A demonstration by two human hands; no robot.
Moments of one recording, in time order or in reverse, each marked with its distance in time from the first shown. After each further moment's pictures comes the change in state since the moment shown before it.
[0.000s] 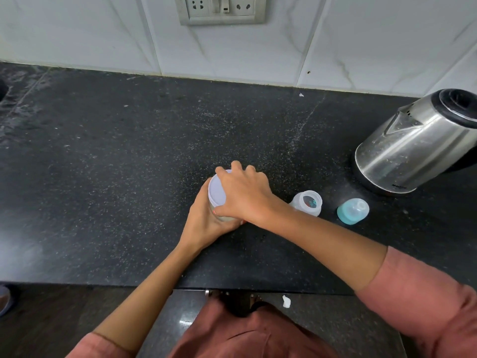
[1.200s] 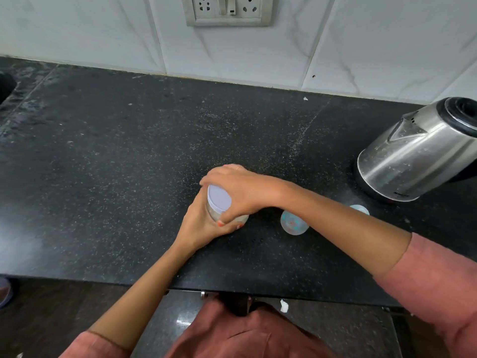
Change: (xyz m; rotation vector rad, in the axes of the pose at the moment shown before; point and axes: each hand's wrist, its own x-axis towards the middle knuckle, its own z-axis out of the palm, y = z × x) left_hand 0.004 -0.011 -0.004 0.118 -0.008 -0.082; right_hand 0.010 0.020 -0.016 0.174 -0.289 -0.322
